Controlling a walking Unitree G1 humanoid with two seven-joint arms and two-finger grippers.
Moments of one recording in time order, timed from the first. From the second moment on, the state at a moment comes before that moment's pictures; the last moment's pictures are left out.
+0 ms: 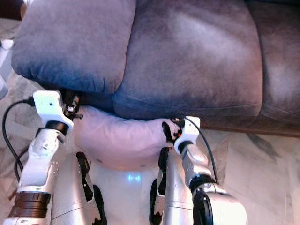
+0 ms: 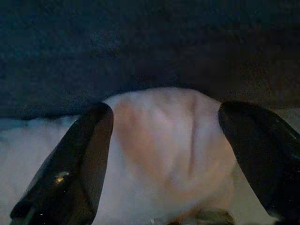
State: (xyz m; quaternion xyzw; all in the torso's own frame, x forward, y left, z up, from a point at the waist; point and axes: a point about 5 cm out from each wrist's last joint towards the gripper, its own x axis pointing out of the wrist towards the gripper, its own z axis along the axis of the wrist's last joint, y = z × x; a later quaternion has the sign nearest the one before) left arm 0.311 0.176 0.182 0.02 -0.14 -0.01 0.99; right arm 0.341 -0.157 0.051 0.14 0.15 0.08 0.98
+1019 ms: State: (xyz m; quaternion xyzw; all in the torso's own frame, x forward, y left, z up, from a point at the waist) left arm 0.293 0.166 0.220 0.01 -0.14 -0.04 0.99; right arm 0.340 -0.156 0.049 0.12 0.15 0.07 0.98
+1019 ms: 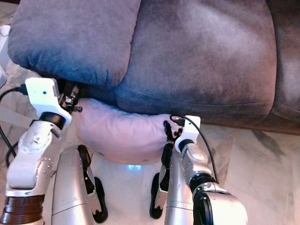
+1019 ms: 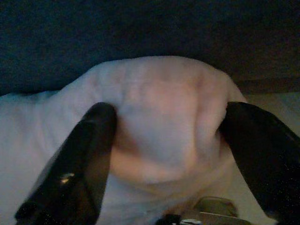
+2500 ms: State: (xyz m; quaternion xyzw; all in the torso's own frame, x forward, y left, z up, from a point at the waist) left arm 0.305 0.158 0.226 0.00 -0.14 -0.06 0.99; right arm 0.339 -0.157 0.047 0.10 0.16 0.06 0.98
